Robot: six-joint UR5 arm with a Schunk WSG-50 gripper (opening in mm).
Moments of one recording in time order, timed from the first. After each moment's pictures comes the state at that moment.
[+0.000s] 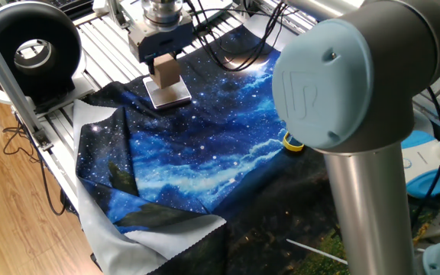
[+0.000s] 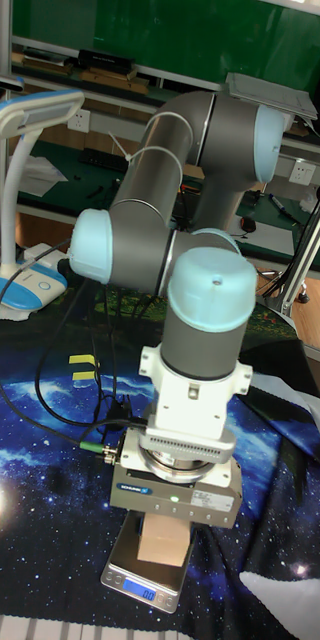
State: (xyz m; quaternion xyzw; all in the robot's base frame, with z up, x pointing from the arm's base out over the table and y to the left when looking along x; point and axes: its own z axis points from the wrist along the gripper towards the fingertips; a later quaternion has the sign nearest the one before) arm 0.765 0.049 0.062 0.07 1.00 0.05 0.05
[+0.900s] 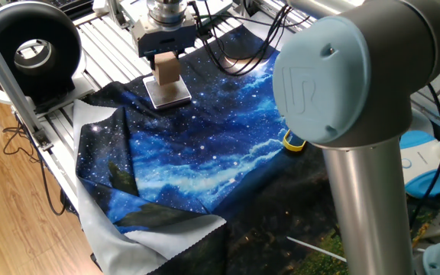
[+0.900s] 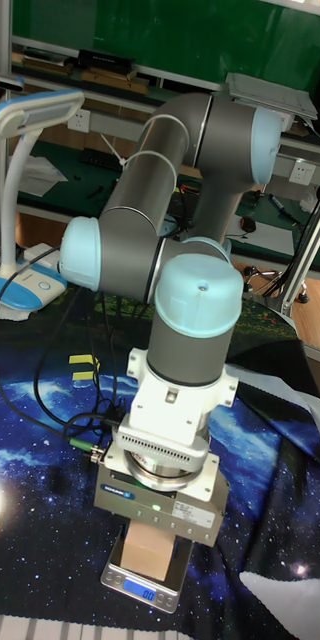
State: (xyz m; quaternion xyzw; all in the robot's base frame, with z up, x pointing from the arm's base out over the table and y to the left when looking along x) arm 0.772 0.032 0.053 0.15 0.99 0.04 0.05
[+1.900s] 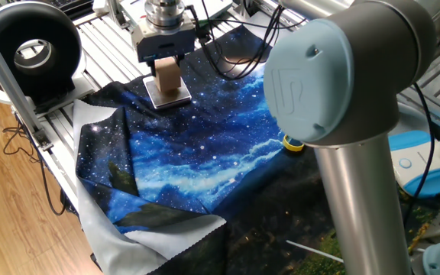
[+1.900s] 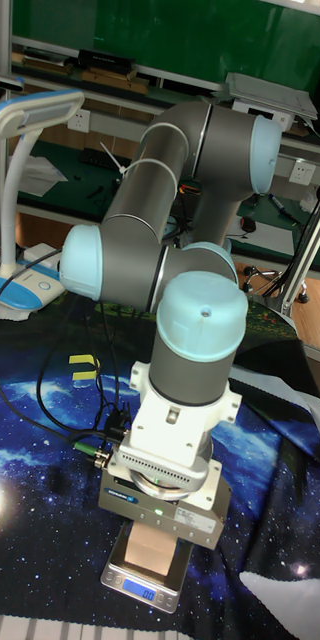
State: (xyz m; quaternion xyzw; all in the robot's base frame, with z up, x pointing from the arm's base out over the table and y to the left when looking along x) arm 0.762 0.038 0.045 0.16 0.99 0.03 0.01
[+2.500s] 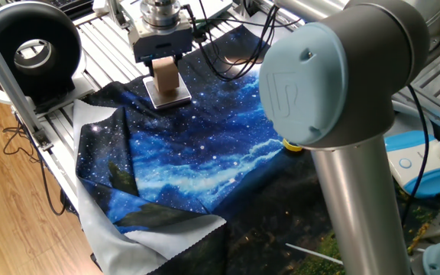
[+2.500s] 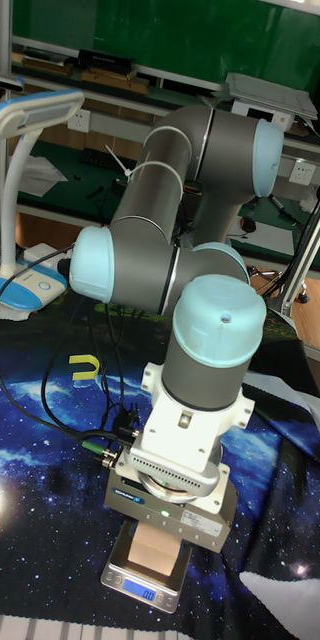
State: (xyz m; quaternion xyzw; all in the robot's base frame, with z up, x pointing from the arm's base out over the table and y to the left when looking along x) arm 0.763 0.041 0.046 0.16 0.99 0.02 0.01
